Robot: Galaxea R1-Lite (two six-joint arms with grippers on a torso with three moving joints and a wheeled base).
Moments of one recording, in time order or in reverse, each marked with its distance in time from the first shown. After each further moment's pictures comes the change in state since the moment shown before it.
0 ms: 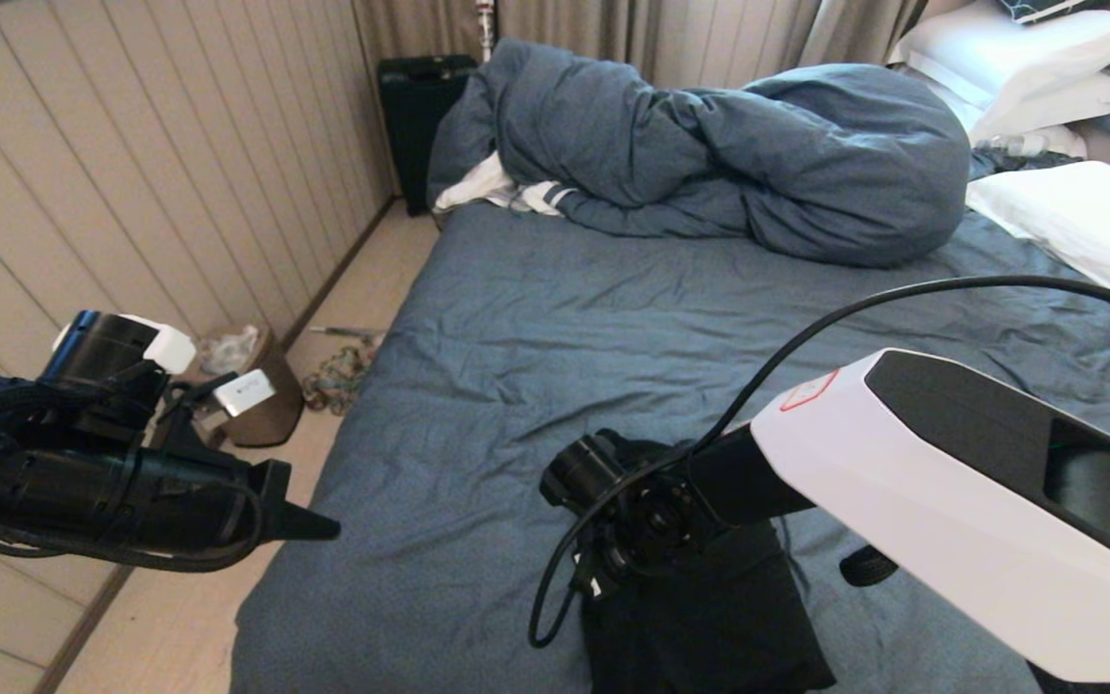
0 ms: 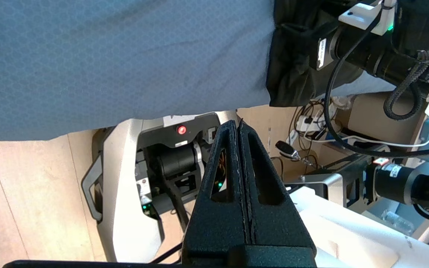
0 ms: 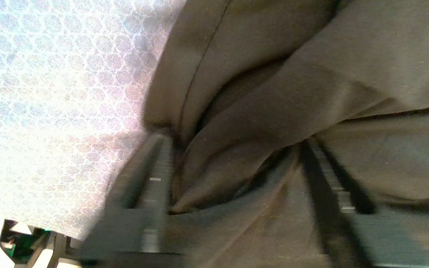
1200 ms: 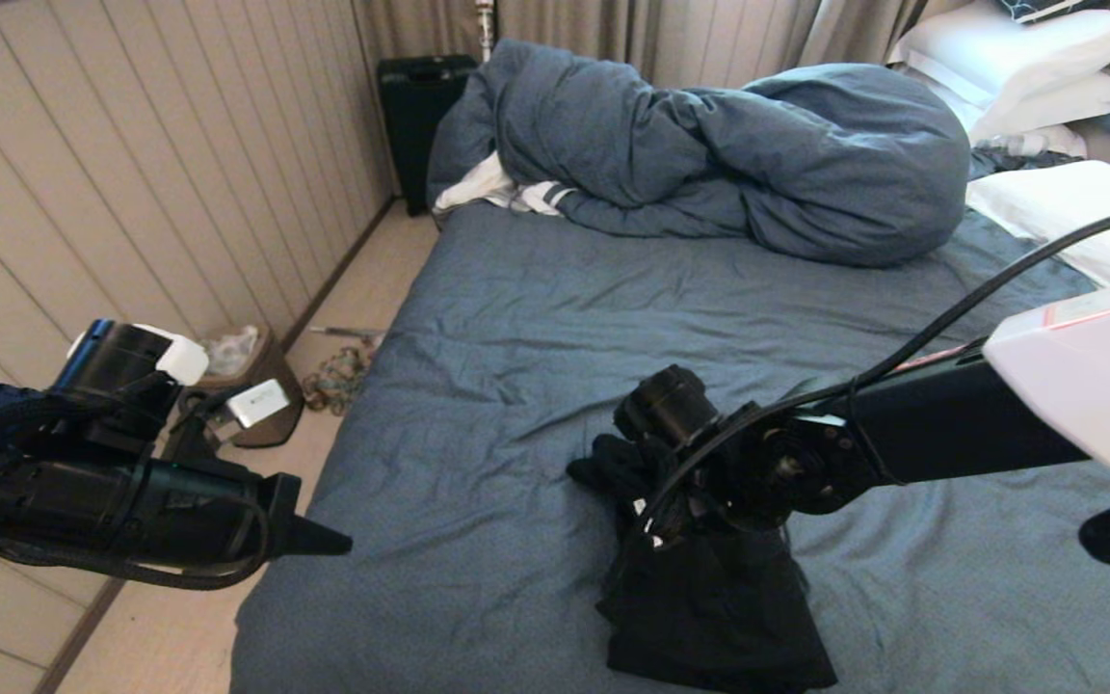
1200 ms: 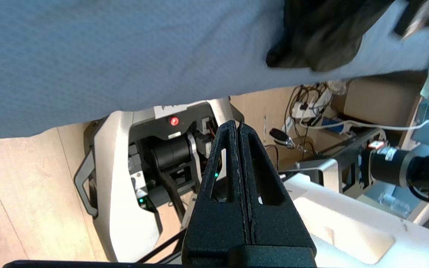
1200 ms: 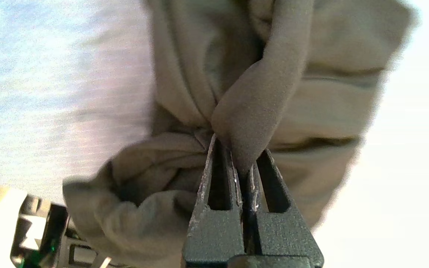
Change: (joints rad) left arm -0.042 -0.006 0.019 0.001 -0.021 0.000; right arm -0.078 -0.294 0.160 -0.001 -0.018 -0.025
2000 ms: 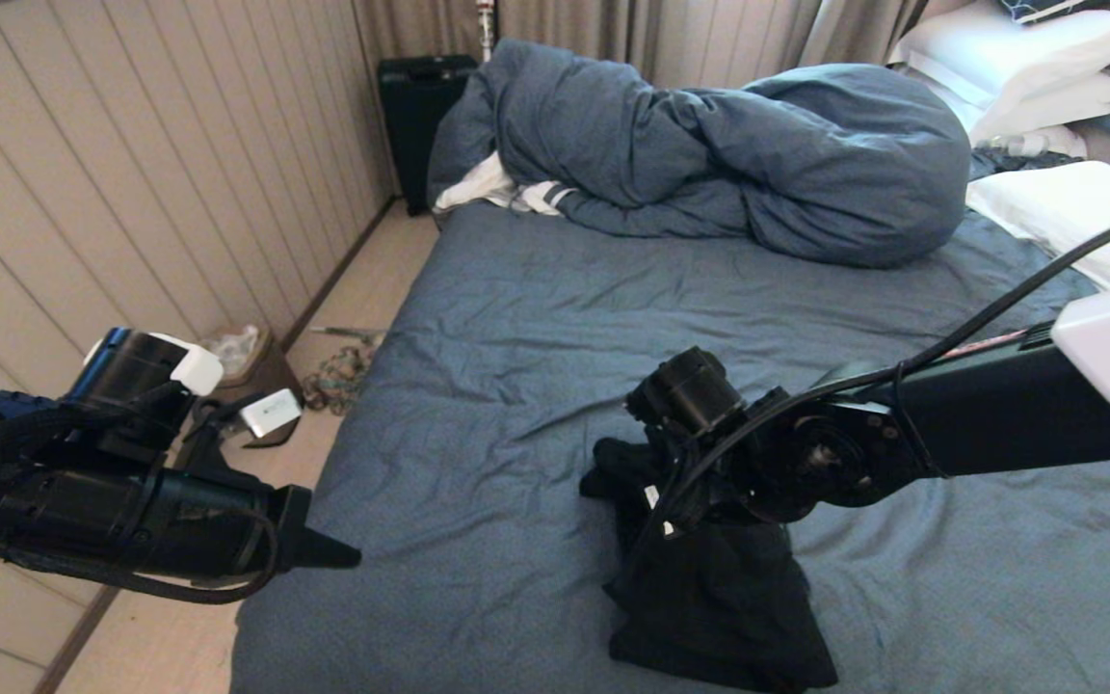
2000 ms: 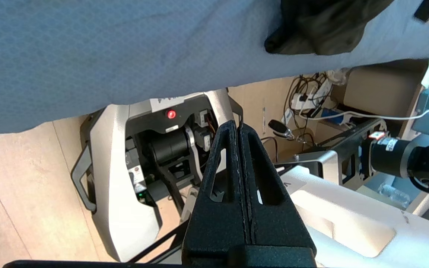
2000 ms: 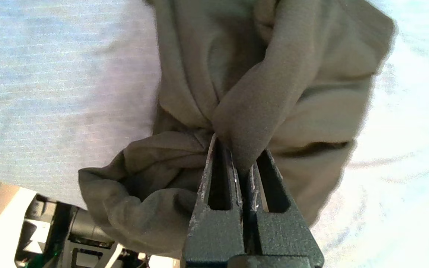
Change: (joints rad) left arm -0.032 0.002 0.013 -0.001 0.000 -0.005; right arm 0.000 -0.043 0.009 -0.008 0.002 -0.008
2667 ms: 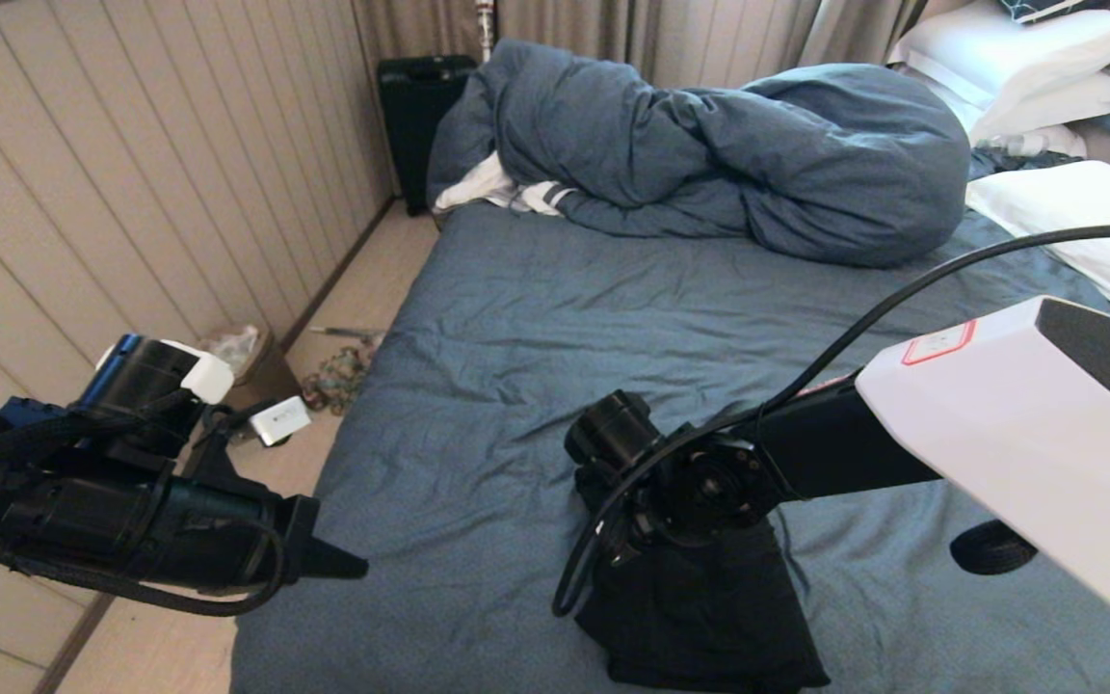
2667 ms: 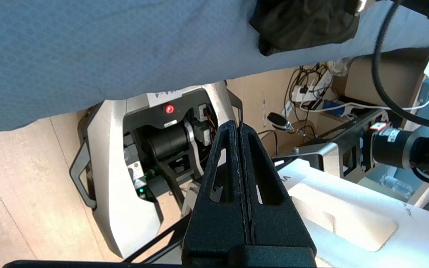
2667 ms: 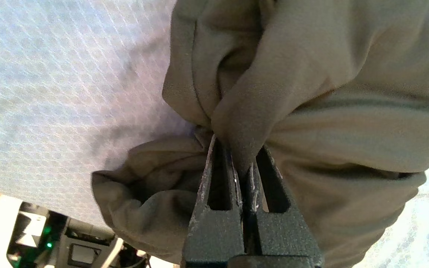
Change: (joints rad) left arm -0.029 0.000 0.011 -0.002 0.000 0.001; right arm 0.059 0.185 -0.114 0.003 -0.001 0.006
